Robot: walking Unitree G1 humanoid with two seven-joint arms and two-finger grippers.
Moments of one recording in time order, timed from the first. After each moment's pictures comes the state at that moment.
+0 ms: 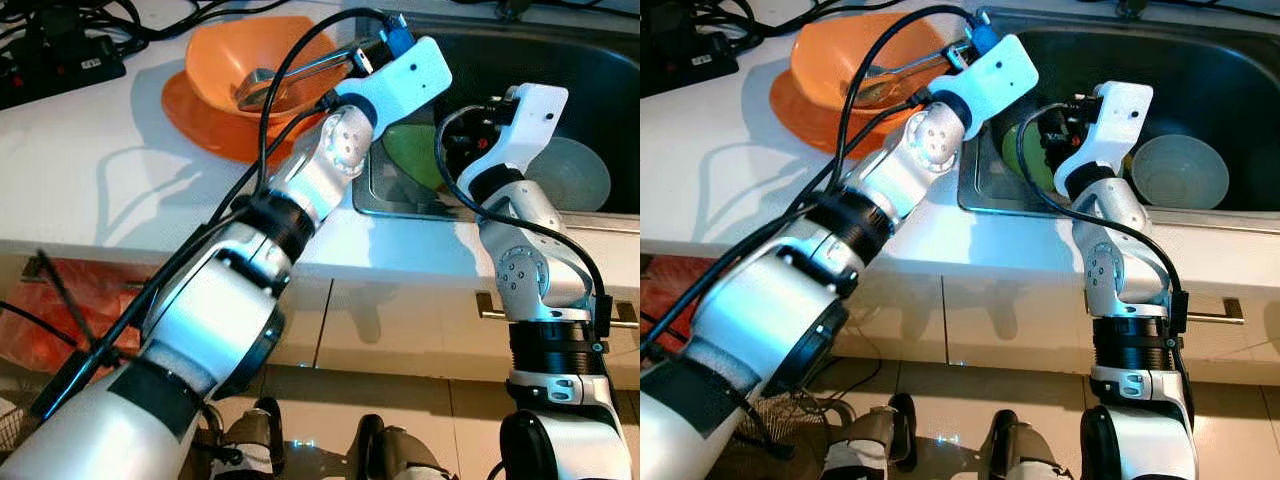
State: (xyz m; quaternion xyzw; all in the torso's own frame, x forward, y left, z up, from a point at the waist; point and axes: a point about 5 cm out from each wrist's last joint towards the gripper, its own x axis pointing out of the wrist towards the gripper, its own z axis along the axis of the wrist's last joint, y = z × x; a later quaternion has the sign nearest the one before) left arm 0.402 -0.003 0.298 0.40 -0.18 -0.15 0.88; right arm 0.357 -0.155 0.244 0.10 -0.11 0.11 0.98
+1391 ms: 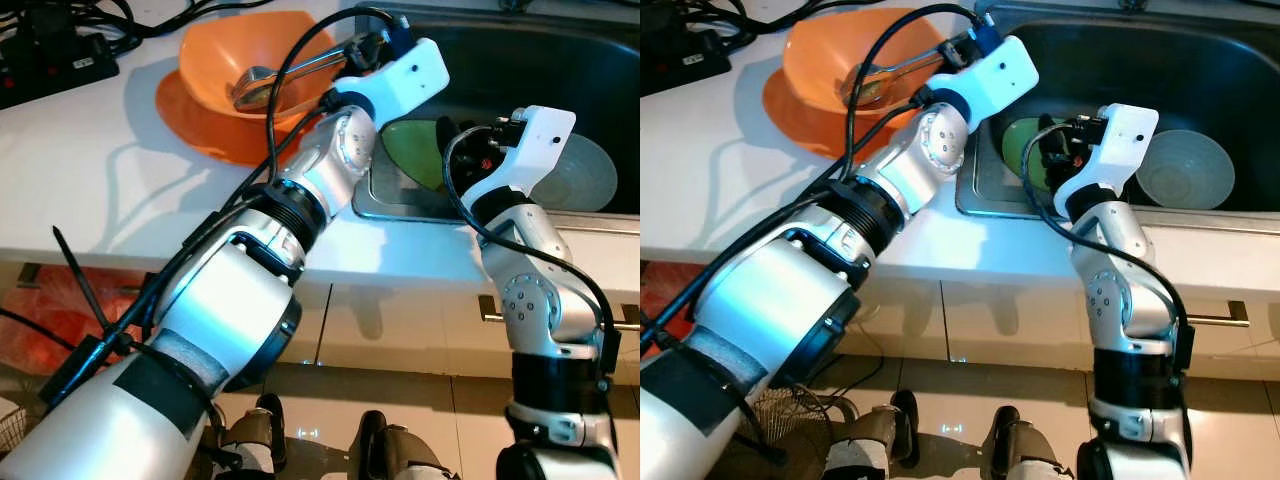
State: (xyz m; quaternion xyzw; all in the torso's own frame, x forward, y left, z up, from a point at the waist) left arm 0.407 0.003 0.300 0.45 -0.17 -0.07 0.87; right arm 0.331 -0.151 0.239 0.13 -0.11 0.10 0.98
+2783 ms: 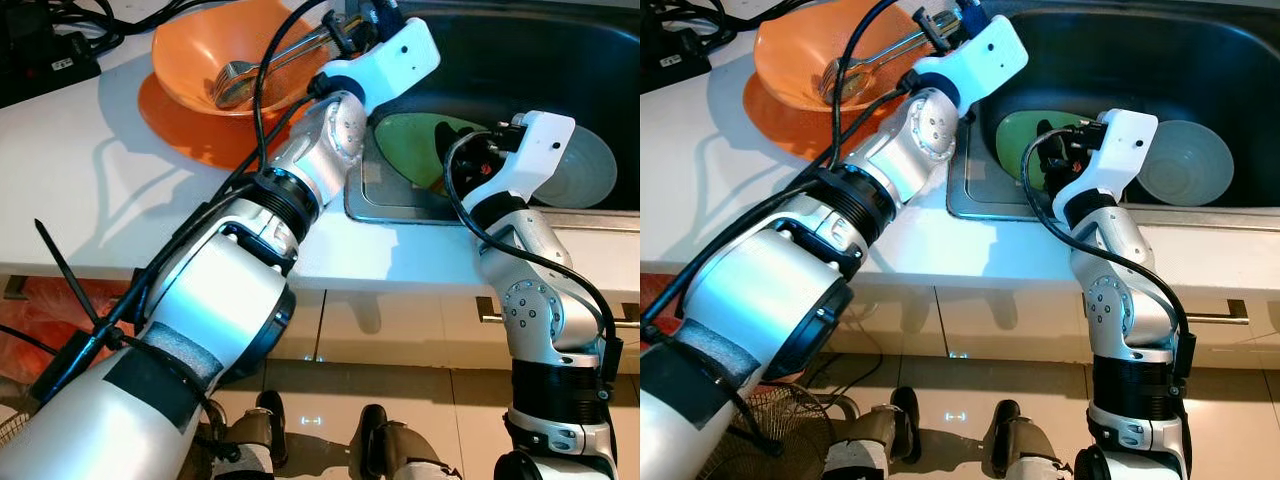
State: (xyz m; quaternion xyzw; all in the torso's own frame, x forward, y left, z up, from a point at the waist) left arm 0.408 0.005 0.312 0.43 -0.19 -0.06 0.88; right arm 0.327 -0.151 0.235 0.13 -0.10 0.09 0.98
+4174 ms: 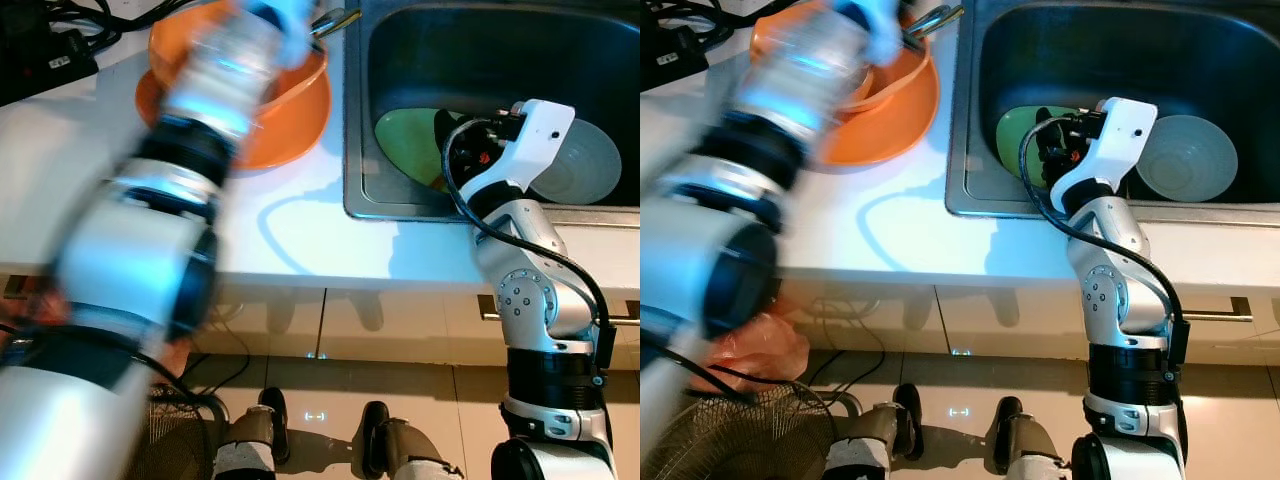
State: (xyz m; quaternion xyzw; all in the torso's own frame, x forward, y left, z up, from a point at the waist) left arm 0.419 0.106 0.374 0.17 -0.19 -0.15 0.96; right arm 0.337 -0.150 0.241 0.14 -0.11 0.09 0.98
